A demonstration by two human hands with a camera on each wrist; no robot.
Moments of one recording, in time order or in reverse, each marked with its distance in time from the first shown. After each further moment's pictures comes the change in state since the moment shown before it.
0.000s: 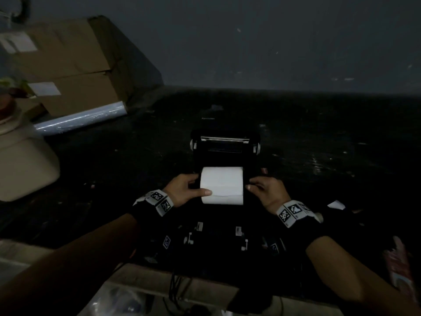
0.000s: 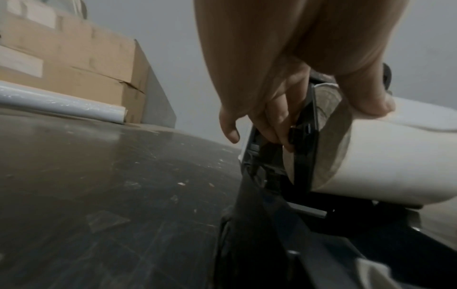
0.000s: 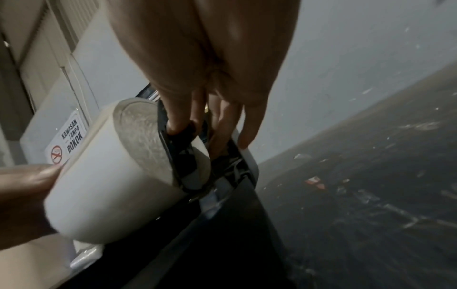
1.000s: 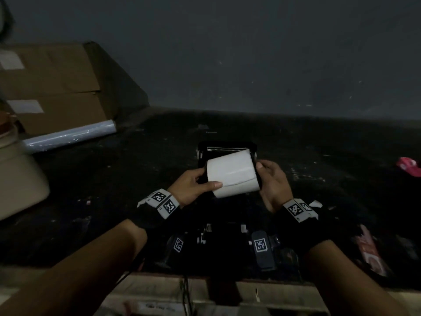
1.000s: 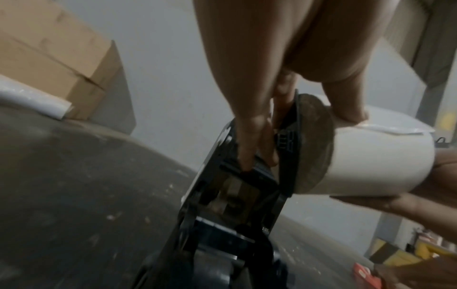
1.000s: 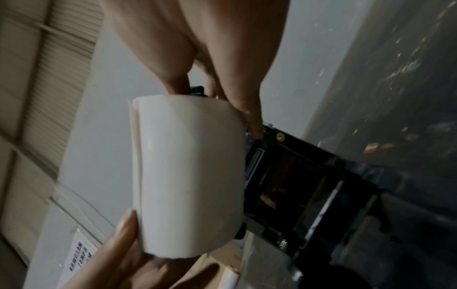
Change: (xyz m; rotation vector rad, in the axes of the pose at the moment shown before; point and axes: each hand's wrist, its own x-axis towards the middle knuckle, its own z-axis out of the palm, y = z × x) left_hand -0.053 0.043 -0.020 -0.251 -0.023 0.247; right_hand -0.049 -0.112 -0.009 0.910 0.376 0.185
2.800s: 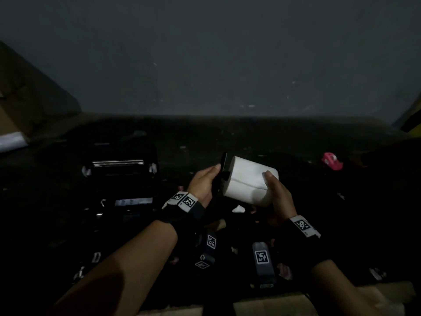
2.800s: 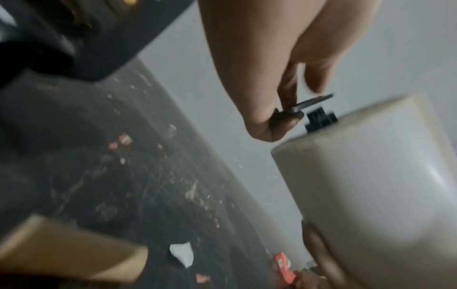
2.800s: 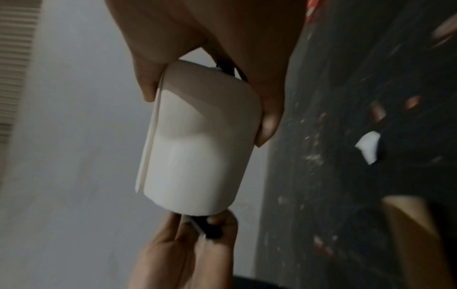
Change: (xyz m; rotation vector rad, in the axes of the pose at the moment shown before) left_hand 0.144 0.058 0.276 -0.690 0.032 -0.127; right_hand 0.045 -0.052 -0.258 0.153 0.231 0.218
